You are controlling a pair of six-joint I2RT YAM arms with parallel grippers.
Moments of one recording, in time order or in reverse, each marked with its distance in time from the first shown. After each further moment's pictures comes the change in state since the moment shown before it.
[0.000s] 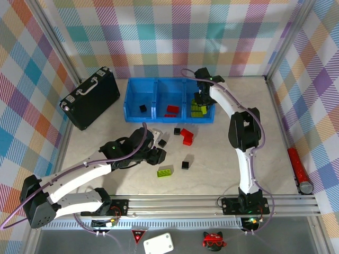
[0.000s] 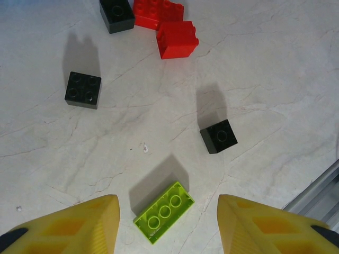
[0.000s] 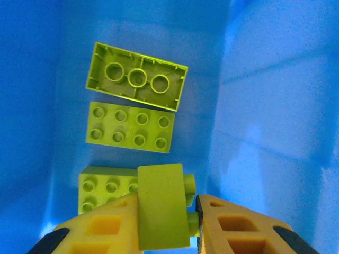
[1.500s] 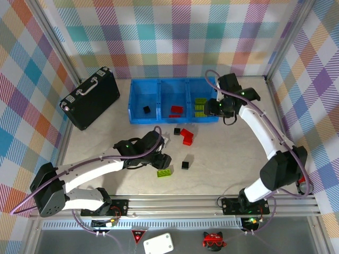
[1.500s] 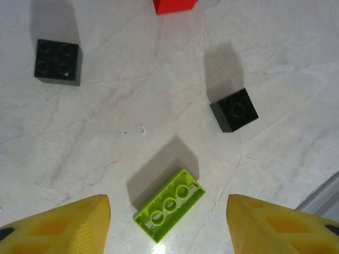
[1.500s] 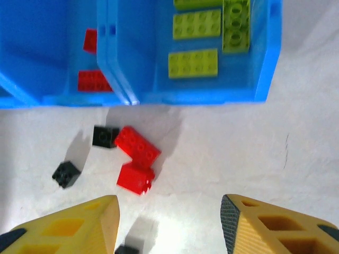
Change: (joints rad) left arm -0.058 0.158 0.011 0.000 -0.005 0.040; right arm -0.024 -0.713 -0.537 -0.013 -0.277 0.175
